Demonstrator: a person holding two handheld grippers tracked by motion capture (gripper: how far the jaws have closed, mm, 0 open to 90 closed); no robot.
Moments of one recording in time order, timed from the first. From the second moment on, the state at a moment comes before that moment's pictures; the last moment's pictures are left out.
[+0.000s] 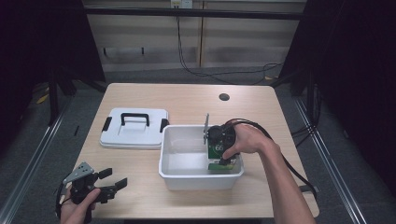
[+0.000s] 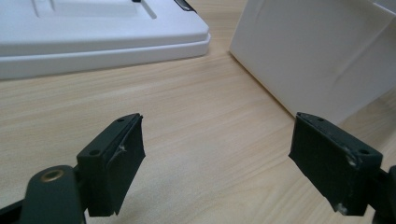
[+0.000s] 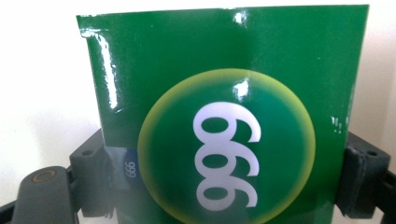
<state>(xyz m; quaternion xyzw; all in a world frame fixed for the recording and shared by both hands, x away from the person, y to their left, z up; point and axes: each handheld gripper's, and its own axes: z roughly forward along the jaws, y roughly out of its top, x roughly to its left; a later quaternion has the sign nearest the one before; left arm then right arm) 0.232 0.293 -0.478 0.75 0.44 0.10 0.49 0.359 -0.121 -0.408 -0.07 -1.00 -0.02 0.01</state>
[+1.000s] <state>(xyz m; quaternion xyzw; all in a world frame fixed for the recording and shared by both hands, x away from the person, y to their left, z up) 0.233 0.292 -0.478 0.75 0.44 0.09 0.49 0.363 -0.123 -0.406 -0.08 -1.00 -0.02 0.03</state>
